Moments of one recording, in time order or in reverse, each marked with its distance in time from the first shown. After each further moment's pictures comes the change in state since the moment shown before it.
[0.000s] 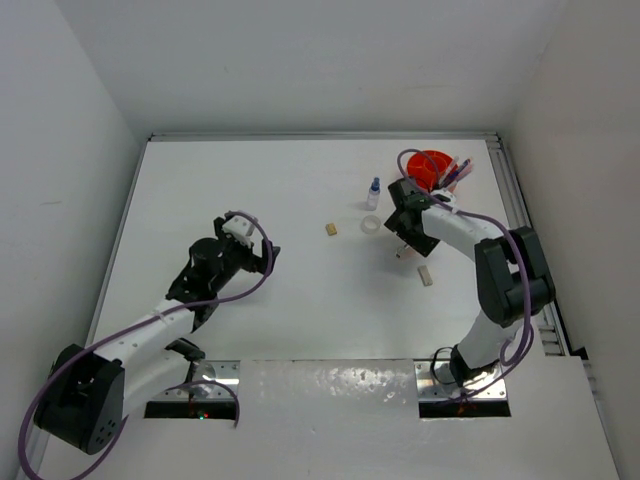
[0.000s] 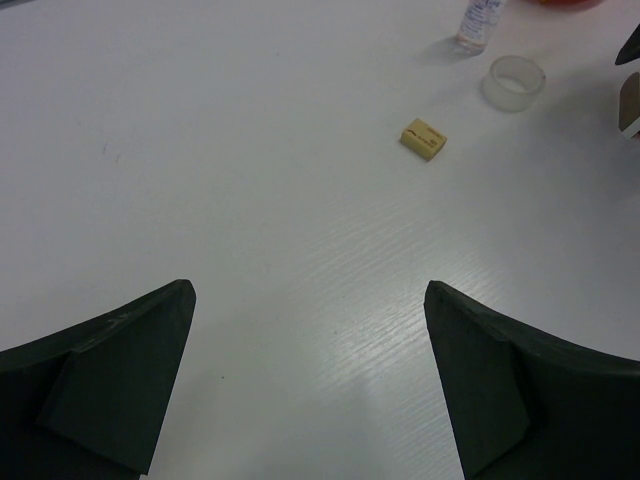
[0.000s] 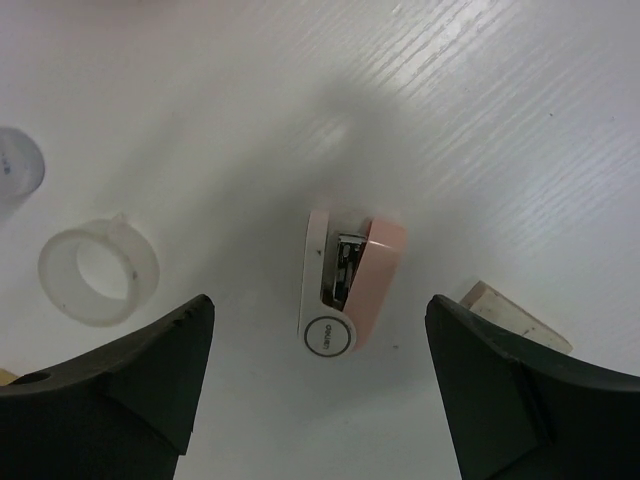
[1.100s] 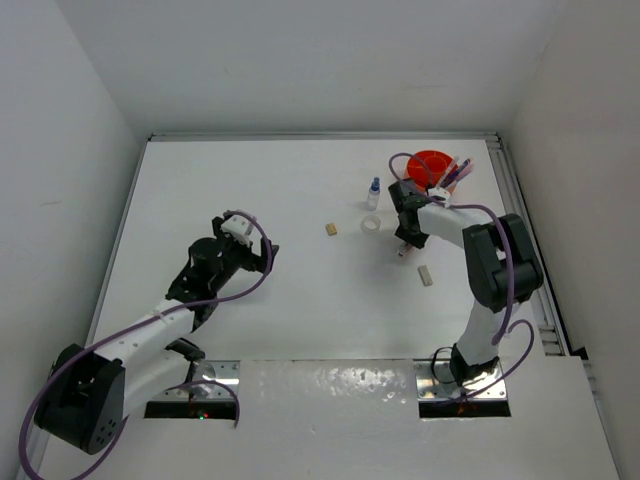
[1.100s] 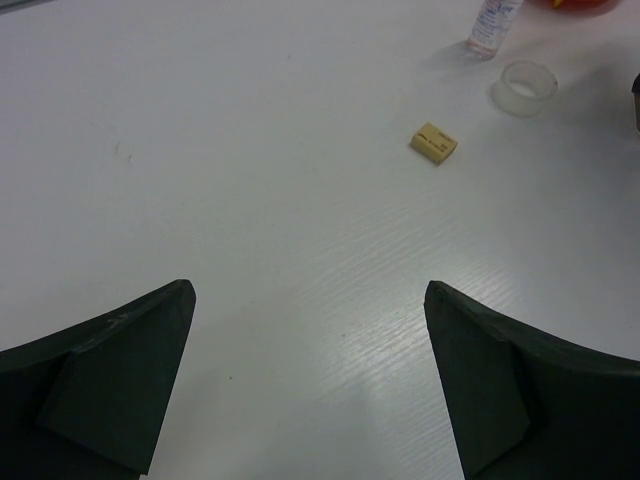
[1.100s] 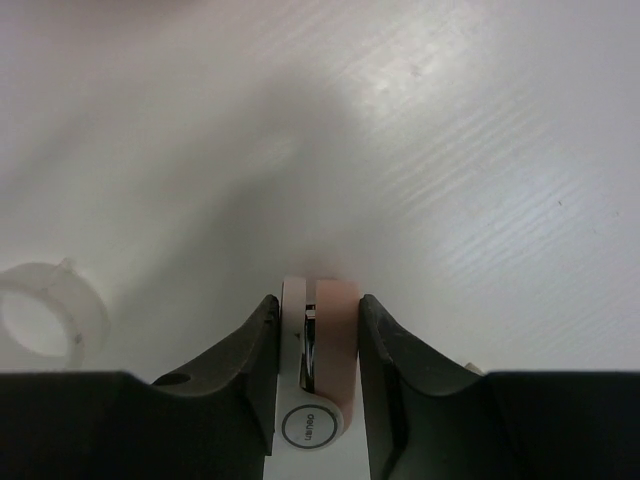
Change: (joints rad) left arm 0.006 0.002 -0.002 0.008 -0.016 0.000; right arm -0.037 0.120 0.004 0.093 0.035 -0.128
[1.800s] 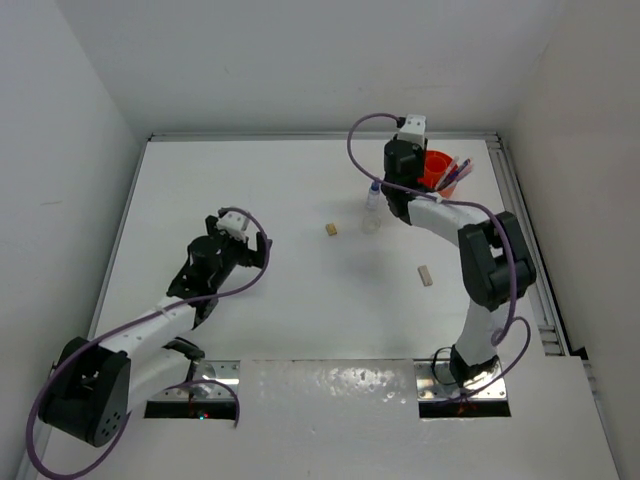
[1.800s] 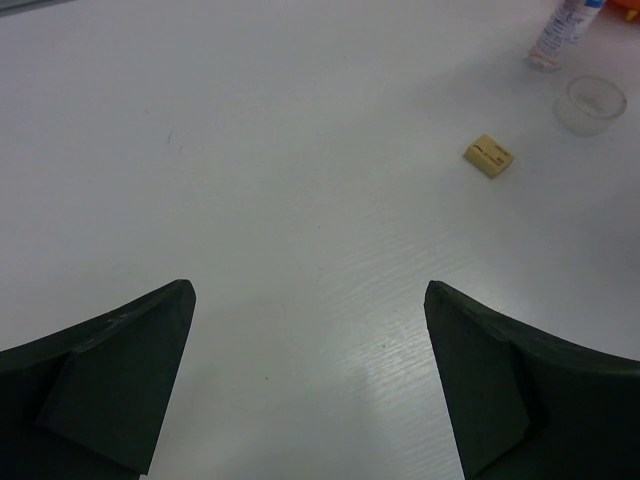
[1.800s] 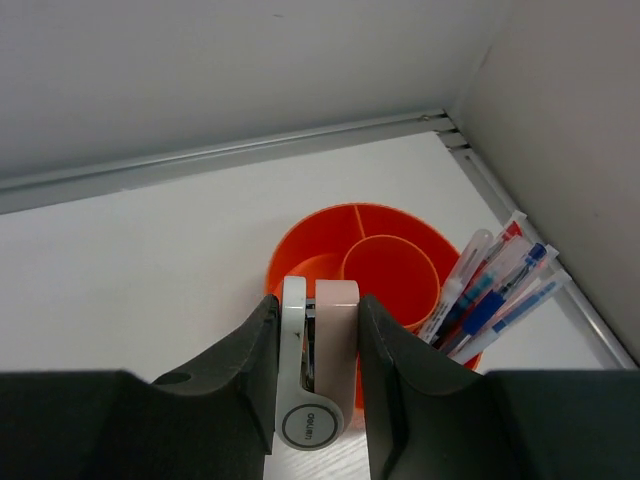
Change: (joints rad) left arm 0.029 0.041 0.000 0.042 -0.074 0.000; right arm 0.067 0.005 0.122 0.897 0.333 -0.899
